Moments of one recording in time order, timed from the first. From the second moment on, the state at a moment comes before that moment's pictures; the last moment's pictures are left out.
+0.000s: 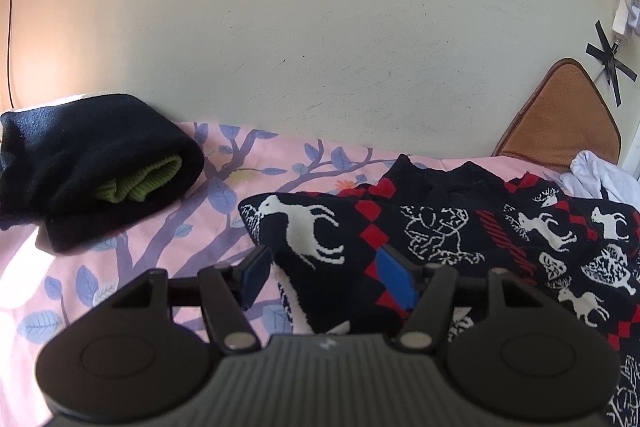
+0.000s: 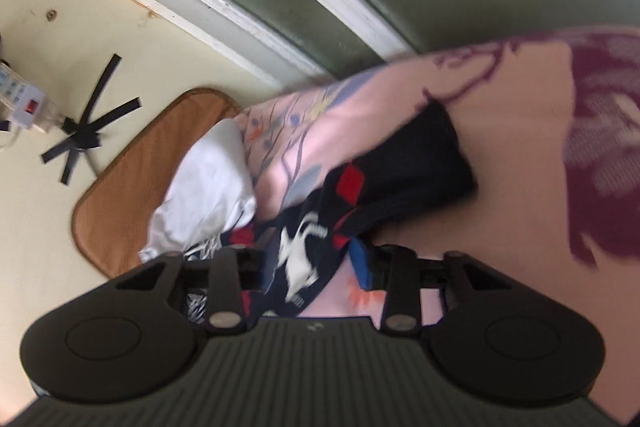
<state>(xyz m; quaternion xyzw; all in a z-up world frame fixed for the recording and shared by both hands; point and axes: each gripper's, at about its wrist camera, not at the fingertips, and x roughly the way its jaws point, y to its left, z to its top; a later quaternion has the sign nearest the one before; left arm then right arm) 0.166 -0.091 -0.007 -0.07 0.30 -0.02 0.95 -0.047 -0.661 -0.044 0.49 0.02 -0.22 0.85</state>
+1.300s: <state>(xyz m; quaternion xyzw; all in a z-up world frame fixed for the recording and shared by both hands) 0.166 -0.035 0.001 -0.19 0.29 -0.02 0.94 0.176 -0.322 0.013 0.15 0.22 0.21 0.94</state>
